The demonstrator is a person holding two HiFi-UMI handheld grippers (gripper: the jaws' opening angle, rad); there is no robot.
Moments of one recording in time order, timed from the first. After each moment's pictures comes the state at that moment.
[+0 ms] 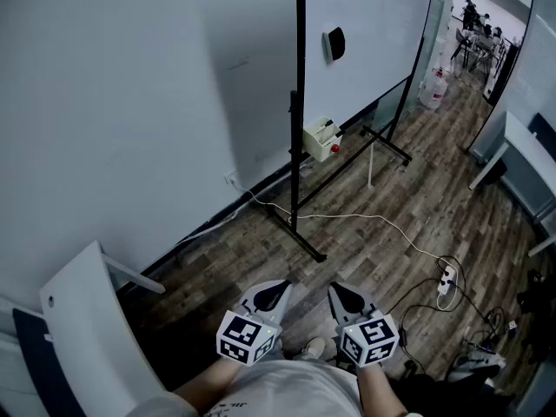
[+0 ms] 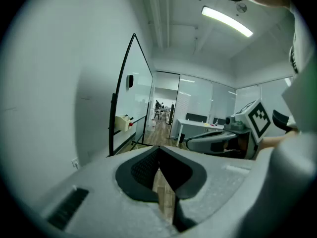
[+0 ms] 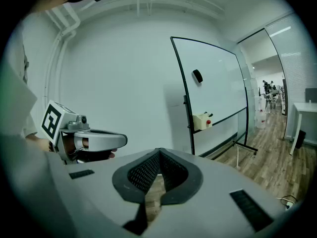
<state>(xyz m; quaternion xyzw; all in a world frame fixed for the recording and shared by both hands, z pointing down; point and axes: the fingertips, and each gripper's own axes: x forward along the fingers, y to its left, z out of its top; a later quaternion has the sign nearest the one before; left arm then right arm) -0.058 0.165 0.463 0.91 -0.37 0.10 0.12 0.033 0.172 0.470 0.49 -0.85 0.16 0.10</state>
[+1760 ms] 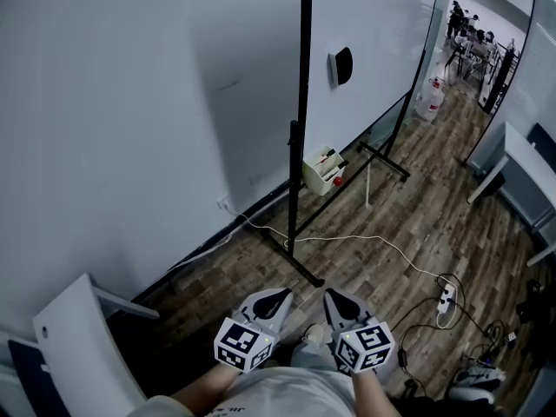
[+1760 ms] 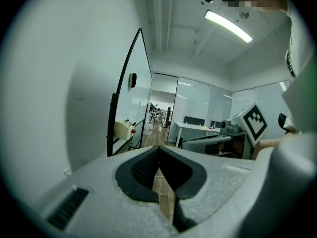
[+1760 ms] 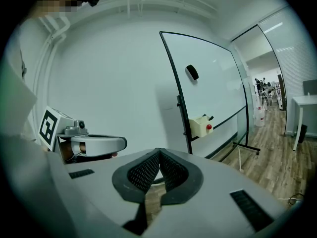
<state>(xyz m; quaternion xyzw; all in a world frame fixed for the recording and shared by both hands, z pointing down) -0.057 0.042 0.476 0.93 -0.34 0.08 0.12 0.026 0.046 0.486 0.51 -0.84 0.17 0.07</state>
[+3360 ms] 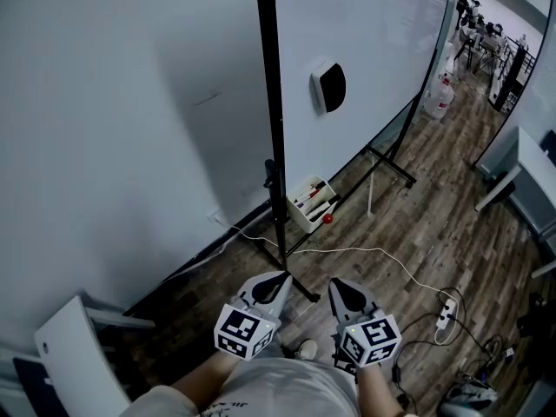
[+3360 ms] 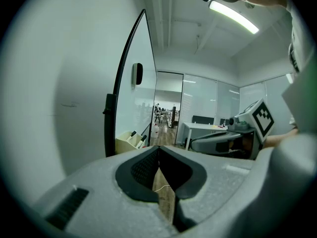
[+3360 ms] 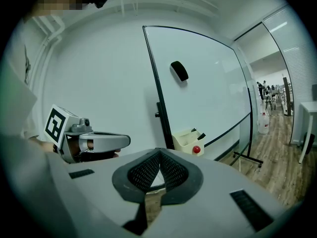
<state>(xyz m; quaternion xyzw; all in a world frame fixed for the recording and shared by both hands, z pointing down) 0.011 -0.146 0.461 0.92 -0.37 0.09 0.10 0.102 -0.127 0.469 0.50 -0.85 0.15 0.06</state>
